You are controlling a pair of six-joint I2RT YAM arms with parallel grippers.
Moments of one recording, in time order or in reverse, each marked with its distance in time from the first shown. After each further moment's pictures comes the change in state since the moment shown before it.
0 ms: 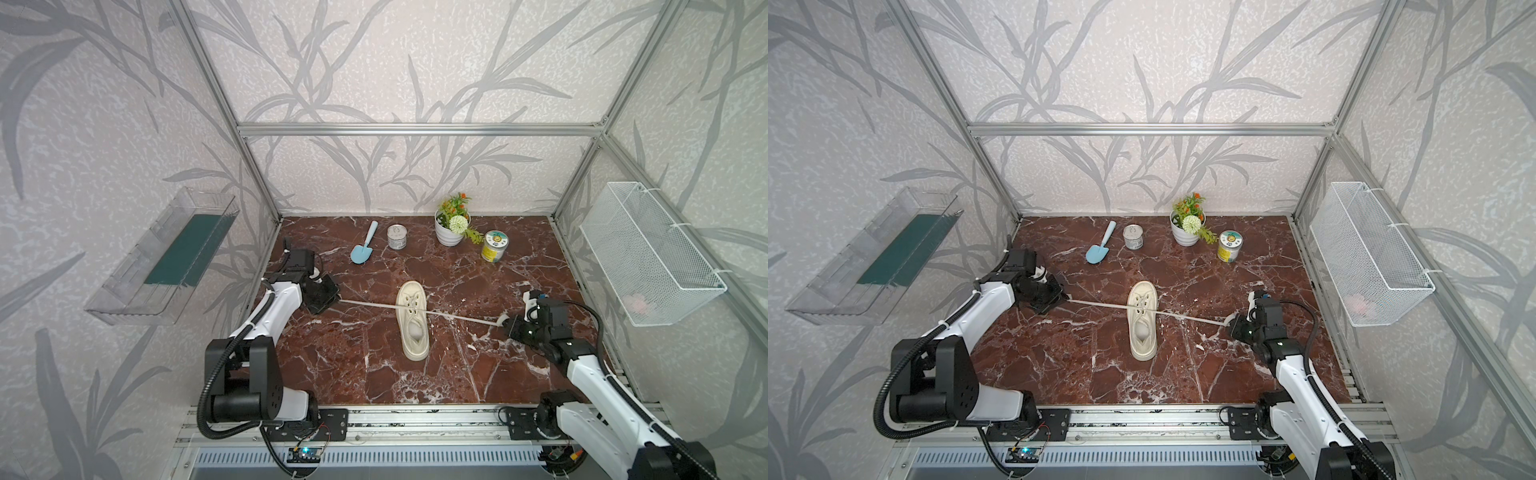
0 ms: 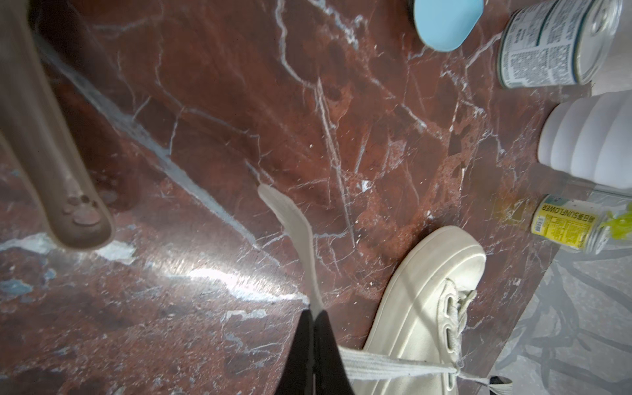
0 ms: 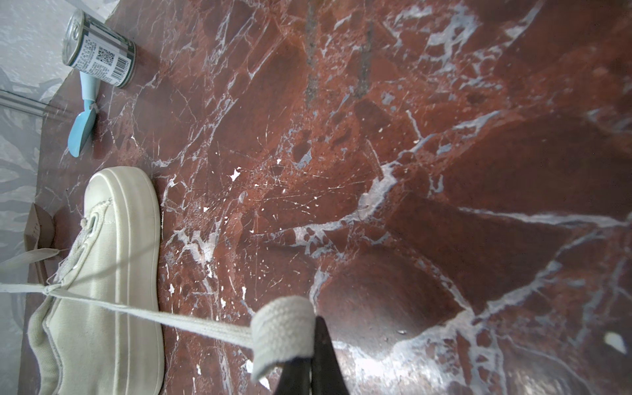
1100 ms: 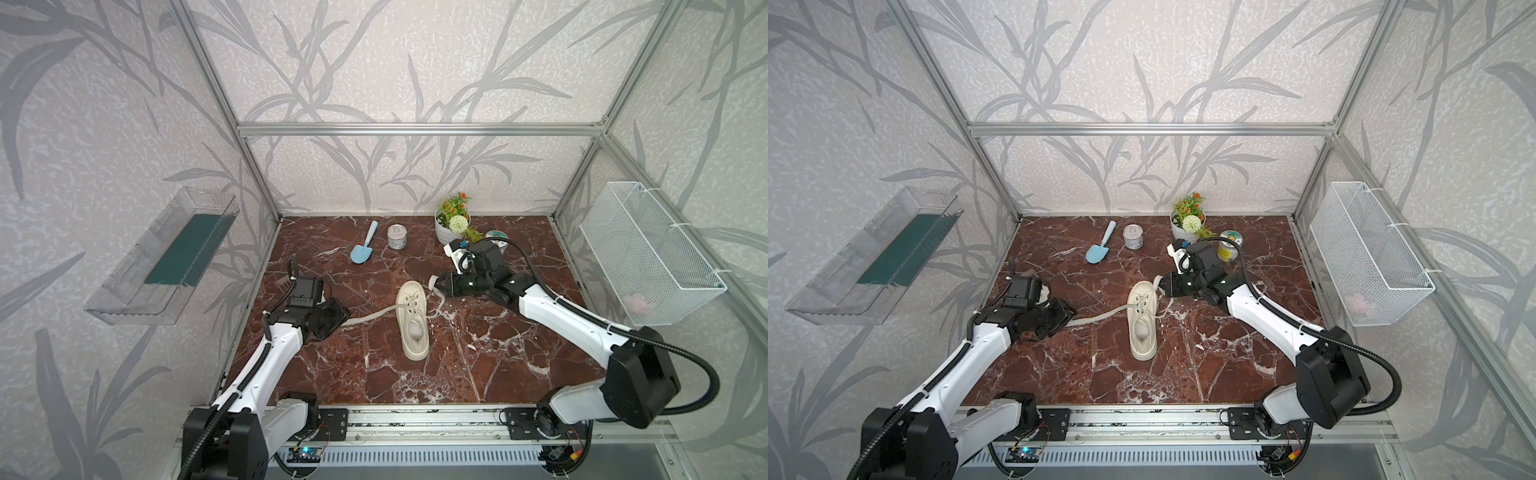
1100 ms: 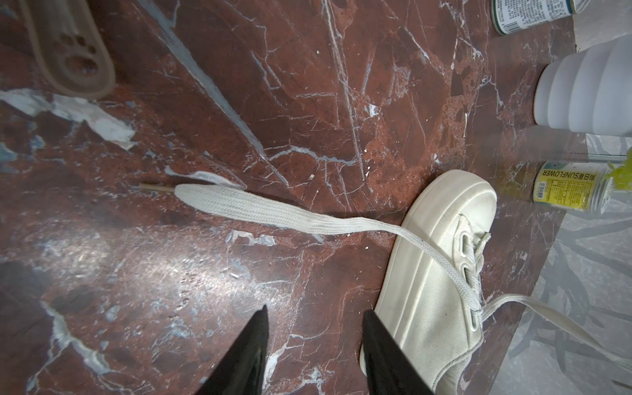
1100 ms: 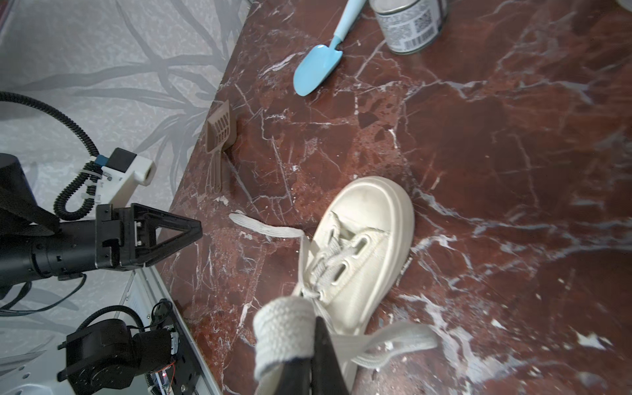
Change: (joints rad) left arm -0.122 -0.337 -0.244 0.027 -0.071 -0.129; right arm 0.504 0.592 0.689 0.062 -0.159 -0.043
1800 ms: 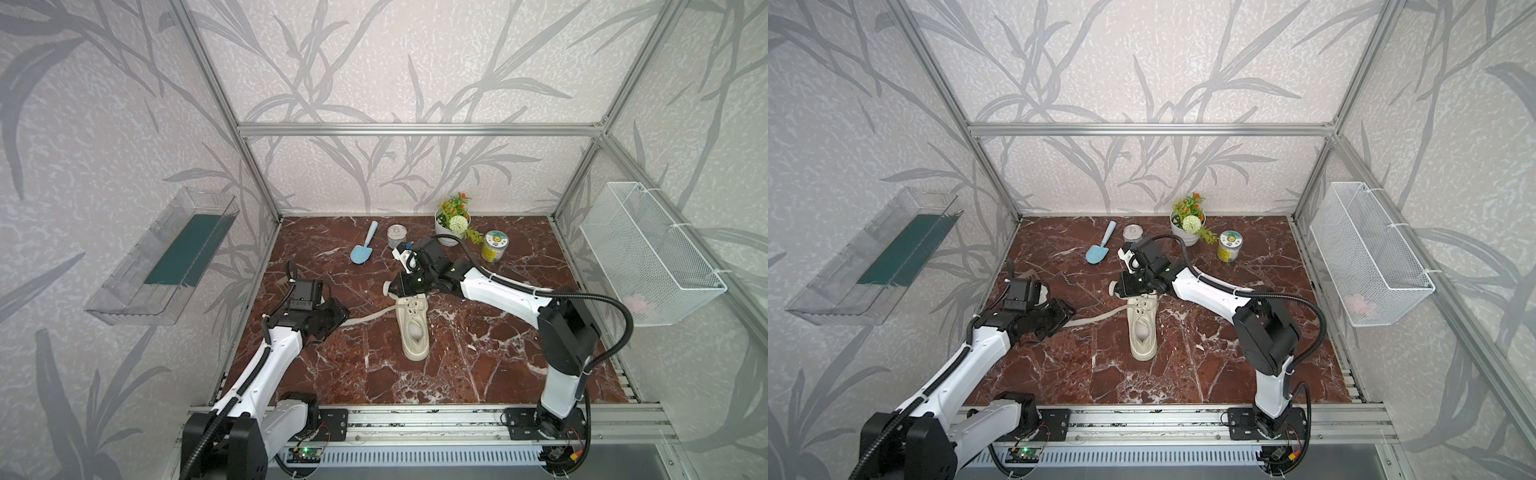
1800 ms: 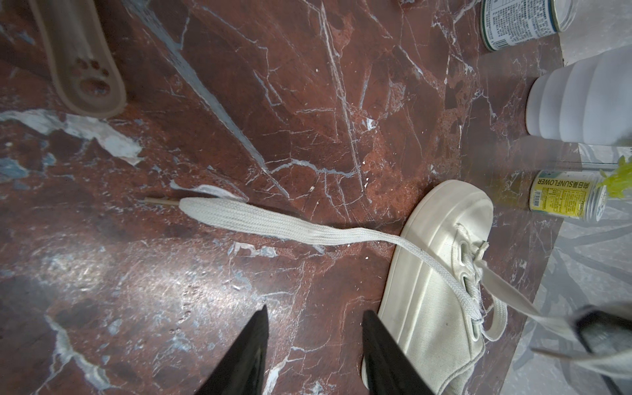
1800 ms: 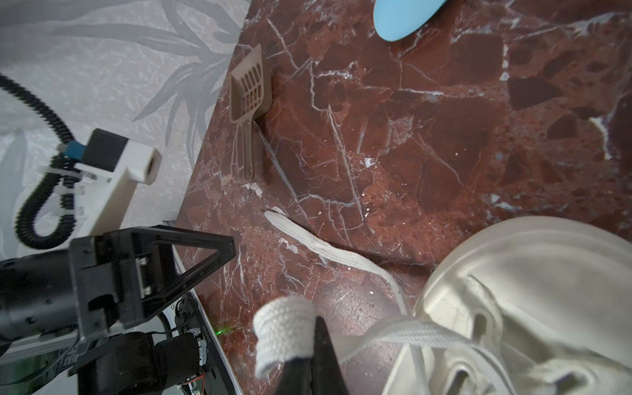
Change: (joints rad) left arm 0.000 -0.004 -0.017 0.046 -0.011 -0.005; right arm 0.177 0.423 0.365 -0.038 -0.006 0.099
